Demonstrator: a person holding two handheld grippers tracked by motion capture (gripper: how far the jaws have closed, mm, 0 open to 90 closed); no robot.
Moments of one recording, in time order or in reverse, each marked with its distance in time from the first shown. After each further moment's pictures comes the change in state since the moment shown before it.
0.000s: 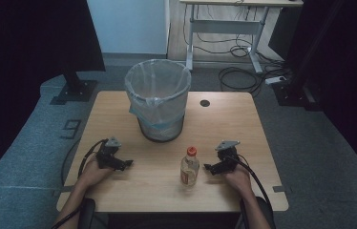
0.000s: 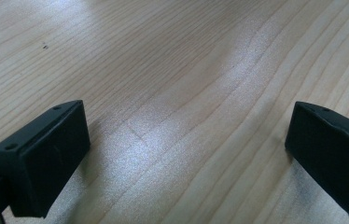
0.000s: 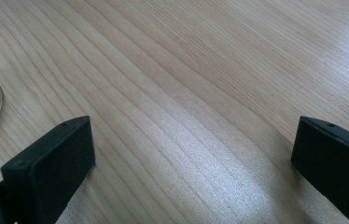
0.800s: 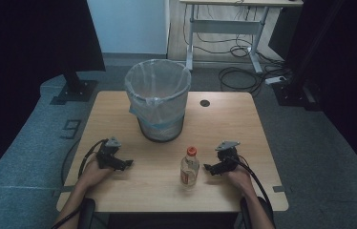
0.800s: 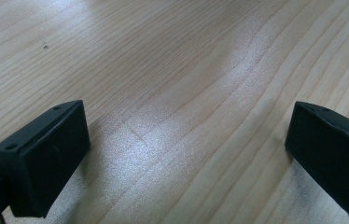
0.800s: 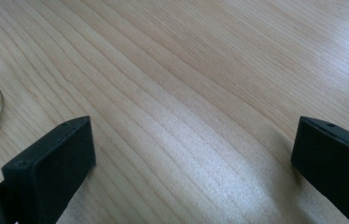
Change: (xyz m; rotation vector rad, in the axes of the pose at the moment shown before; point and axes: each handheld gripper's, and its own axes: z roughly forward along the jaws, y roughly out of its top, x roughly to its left) left arm 0.000 0.000 0.000 0.001 0.003 -0.001; right arm 0.004 -0.001 -0.002 0.012 -0.019 0.027
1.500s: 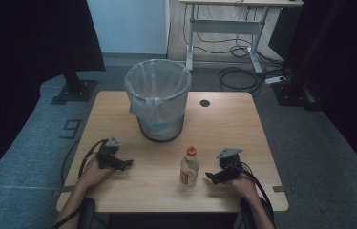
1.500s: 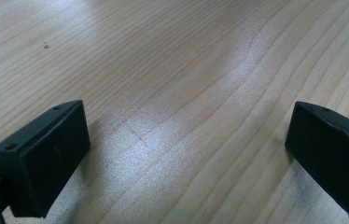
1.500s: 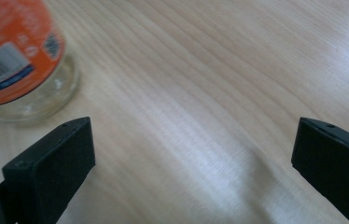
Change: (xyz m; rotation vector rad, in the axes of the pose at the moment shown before) left arm 0.000 0.000 0.000 0.000 0.002 -0.002; right arm 0.028 -0.007 -0.033 0.010 0.014 -0.051
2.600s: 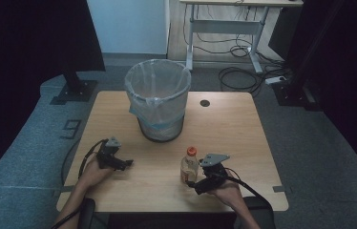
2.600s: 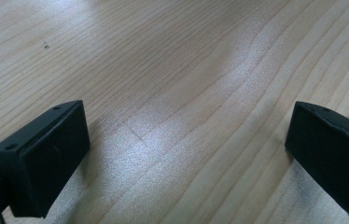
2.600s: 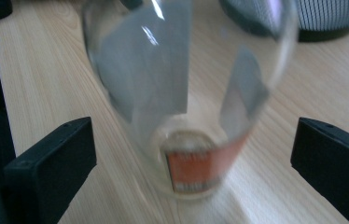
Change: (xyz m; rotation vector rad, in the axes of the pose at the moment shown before) left arm 0.000 0.000 0.000 0.000 0.001 -0.001; right arm 0.069 0.041 -0.011 -0.150 0.171 -0.068
